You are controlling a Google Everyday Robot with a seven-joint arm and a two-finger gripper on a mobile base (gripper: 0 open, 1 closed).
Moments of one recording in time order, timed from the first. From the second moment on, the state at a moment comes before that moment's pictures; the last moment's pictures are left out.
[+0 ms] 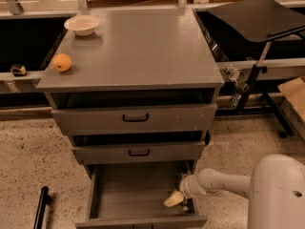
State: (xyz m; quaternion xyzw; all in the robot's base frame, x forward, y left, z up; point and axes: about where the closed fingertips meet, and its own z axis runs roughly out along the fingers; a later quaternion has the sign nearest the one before) arm 0.550 -0.115 0.230 -0.41 0.86 0.19 0.24
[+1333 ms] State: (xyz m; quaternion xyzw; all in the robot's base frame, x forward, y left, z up) arm 0.558 -0.116 0.159 -0.37 0.90 0.17 0.18
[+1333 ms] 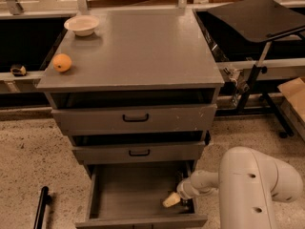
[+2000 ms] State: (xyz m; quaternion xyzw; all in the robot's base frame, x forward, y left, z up) arm 0.559 -0.127 0.157 -0.35 0.90 0.16 0.18
